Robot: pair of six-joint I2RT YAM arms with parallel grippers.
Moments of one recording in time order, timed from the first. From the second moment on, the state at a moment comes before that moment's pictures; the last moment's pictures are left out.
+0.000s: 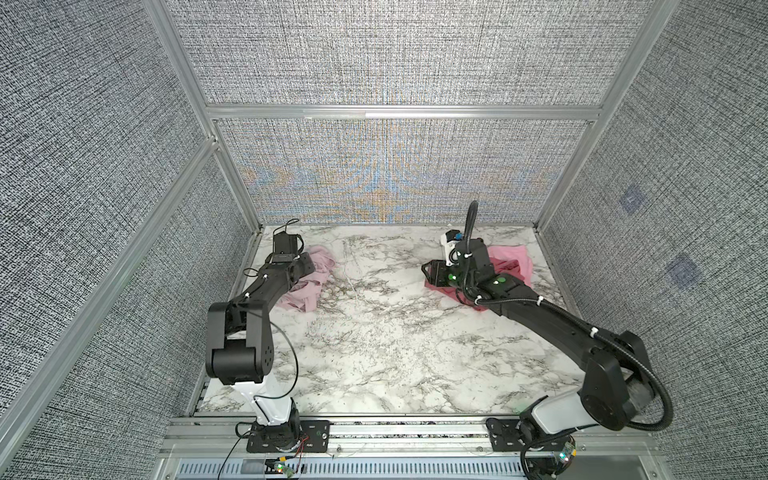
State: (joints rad) left arm -0.02 1.67 1.13 -0.25 -0.01 -0.38; right arm 0.52 1.44 1.12 -0.23 -0.04 0.43
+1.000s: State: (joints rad) left arm -0.07 1.16 0.40 0.45 -0.39 -0.02; right arm 0.19 1.26 0.40 0.37 0.58 0.10
